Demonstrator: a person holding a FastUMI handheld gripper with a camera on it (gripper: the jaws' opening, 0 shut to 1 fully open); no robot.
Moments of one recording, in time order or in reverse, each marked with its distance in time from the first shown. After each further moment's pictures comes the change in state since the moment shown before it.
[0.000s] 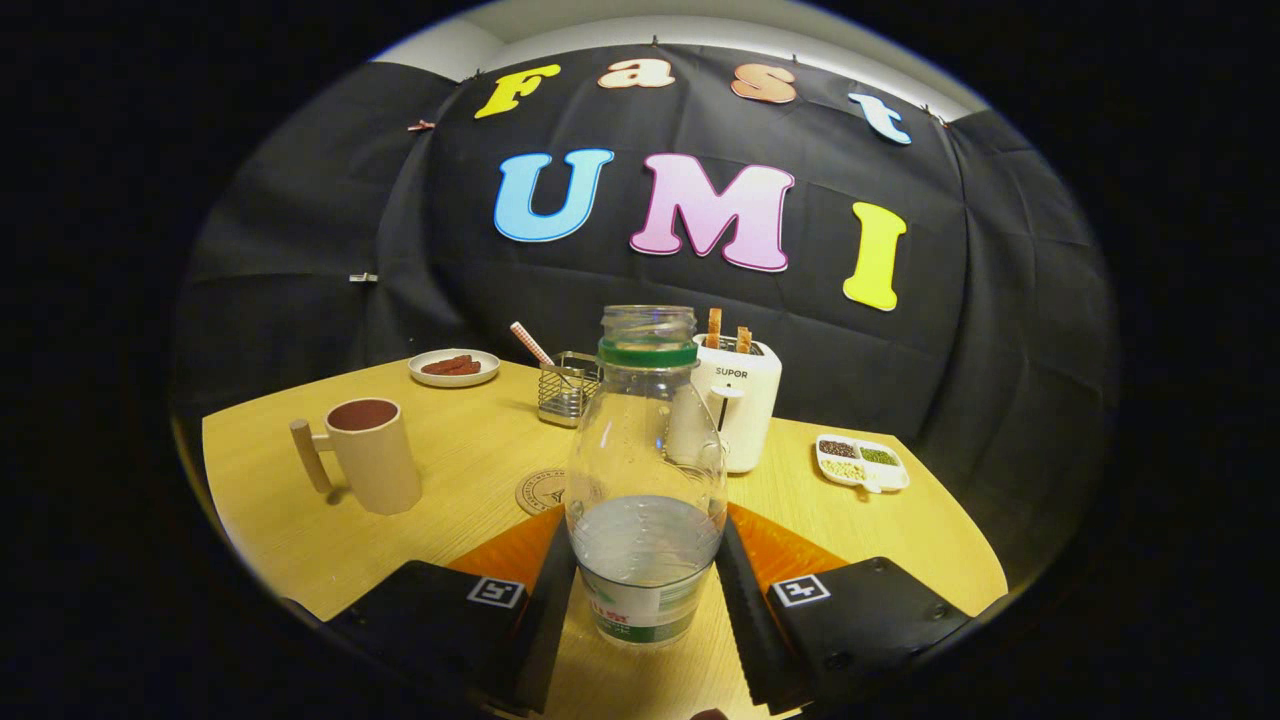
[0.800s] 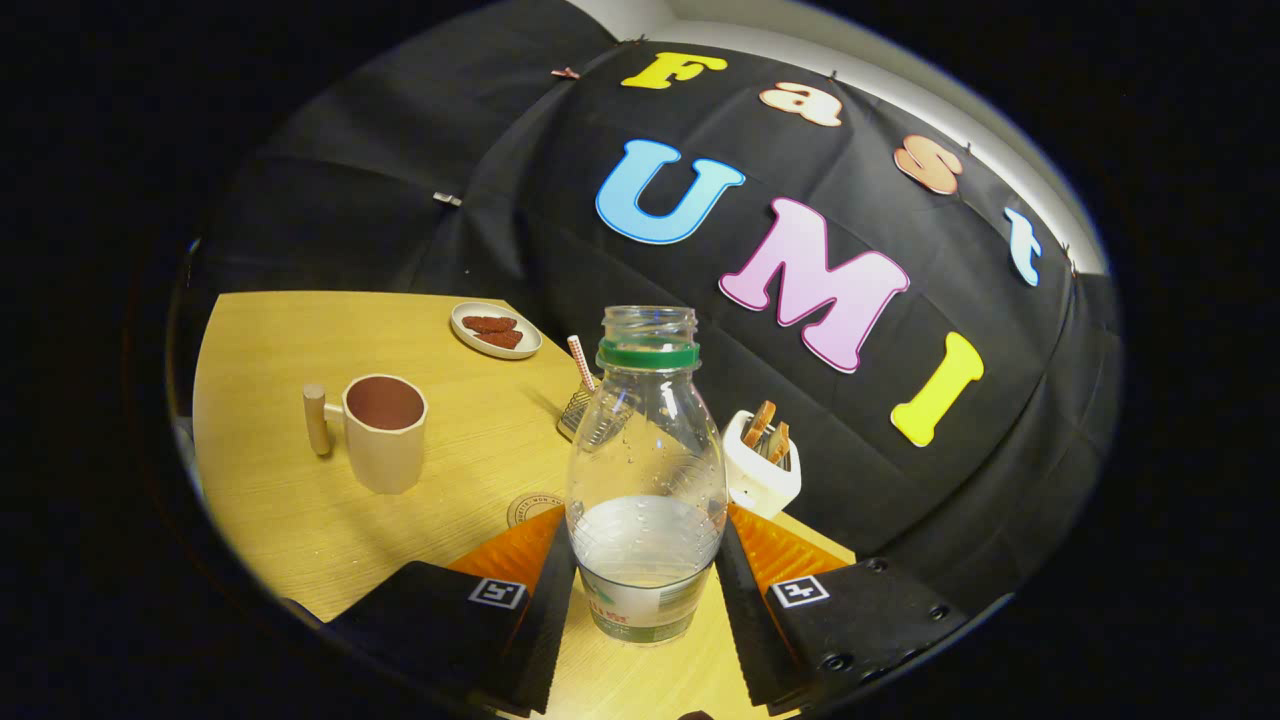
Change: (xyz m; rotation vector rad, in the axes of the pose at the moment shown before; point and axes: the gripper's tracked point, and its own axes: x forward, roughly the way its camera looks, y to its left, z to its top) arm 0.025 0.034 0.085 -0.468 0.041 0.096
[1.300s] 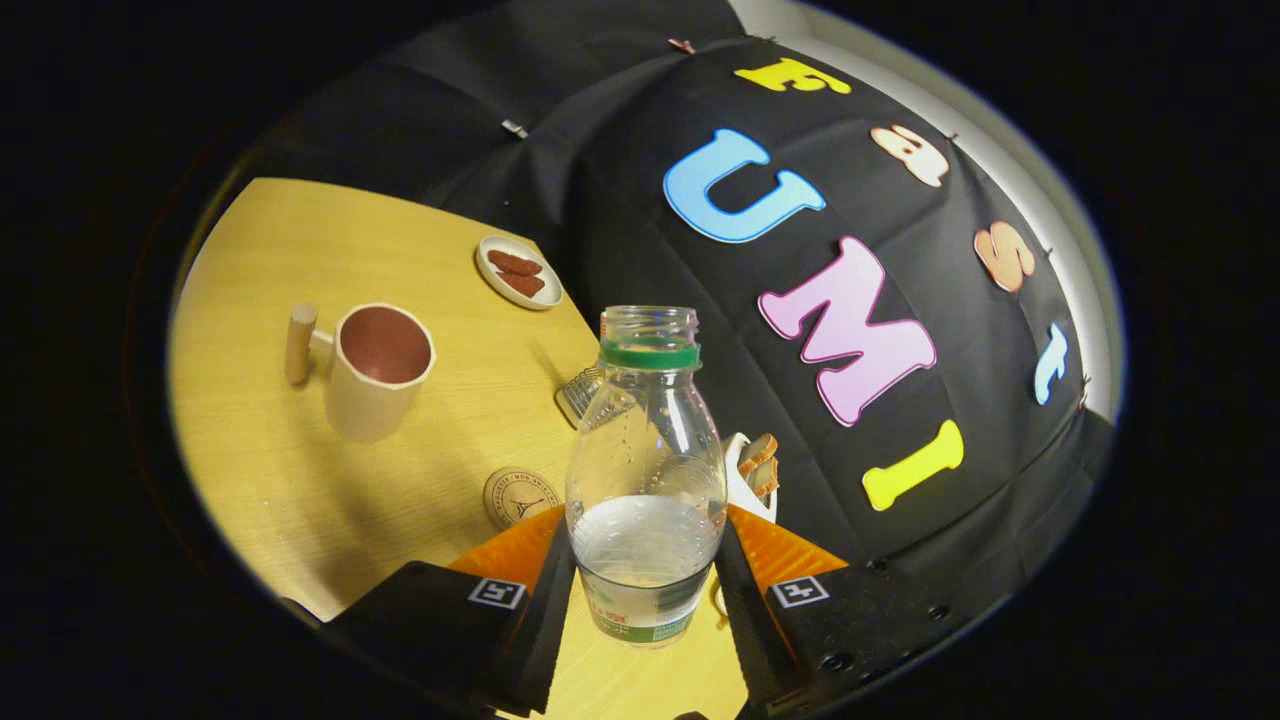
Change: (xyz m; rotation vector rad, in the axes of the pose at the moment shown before) arm 0.018 0.030 0.008 -0.339 0.086 -0.030
